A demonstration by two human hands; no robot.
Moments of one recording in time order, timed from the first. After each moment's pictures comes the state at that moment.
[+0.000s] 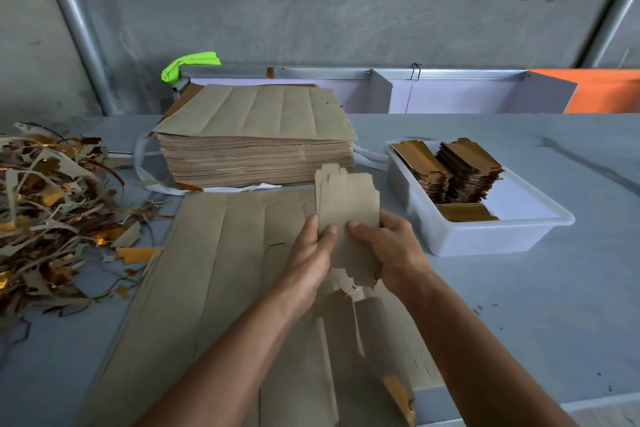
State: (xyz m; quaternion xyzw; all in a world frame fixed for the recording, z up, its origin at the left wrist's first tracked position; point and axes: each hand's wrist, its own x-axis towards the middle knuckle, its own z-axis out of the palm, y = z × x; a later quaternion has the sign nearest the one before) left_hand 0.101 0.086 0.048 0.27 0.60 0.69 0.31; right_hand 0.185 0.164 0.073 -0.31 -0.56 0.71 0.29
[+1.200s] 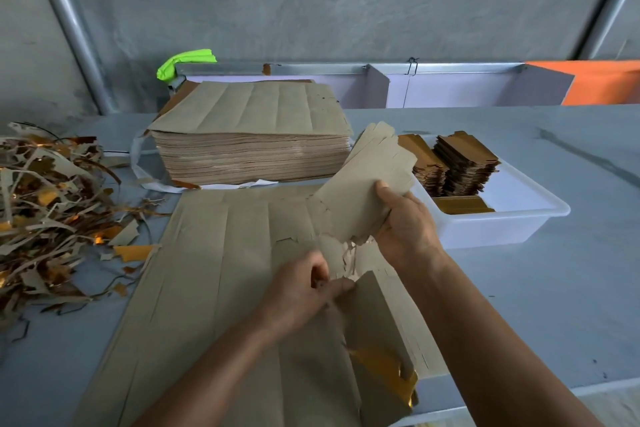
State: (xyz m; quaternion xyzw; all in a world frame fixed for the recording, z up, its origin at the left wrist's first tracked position) left_hand 0.092 0.047 0.020 0.48 0.77 0.39 0.17; right_hand 0.186 0.170 0.099 -0.30 -0.41 0.77 0.39
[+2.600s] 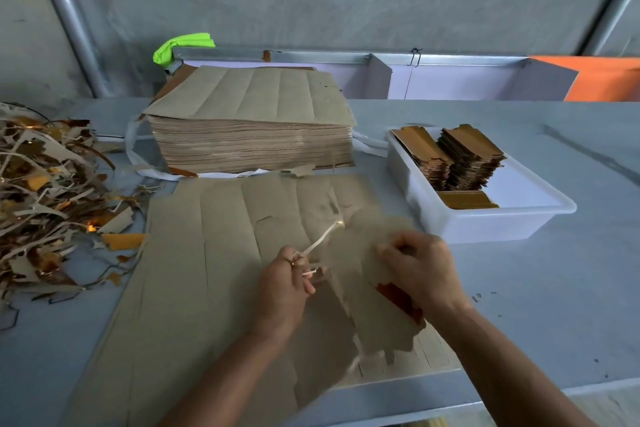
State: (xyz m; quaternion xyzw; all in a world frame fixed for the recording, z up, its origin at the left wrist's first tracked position) left_hand 0.099 0.050 -0.003 0.30 0.76 0.57 0.11; right_hand 0.233 0.159 0.057 -0.41 -0.77 0.39 0.29
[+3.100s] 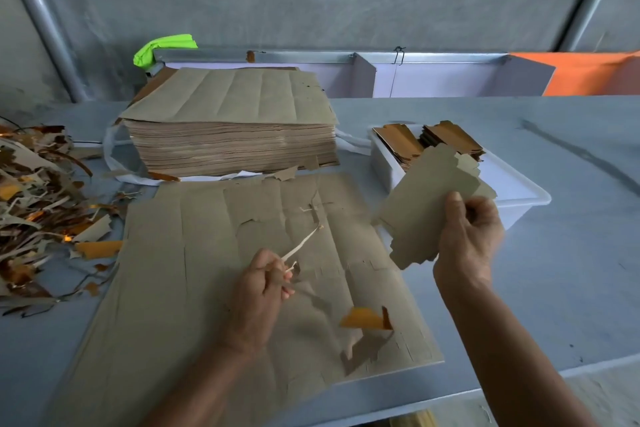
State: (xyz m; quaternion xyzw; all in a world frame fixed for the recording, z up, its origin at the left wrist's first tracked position) left_hand 0.095 0.038 -0.007 0.32 0.70 0.62 0.12; right_hand 0.247 0.196 0.076 -0.45 -0.46 0.48 0.59
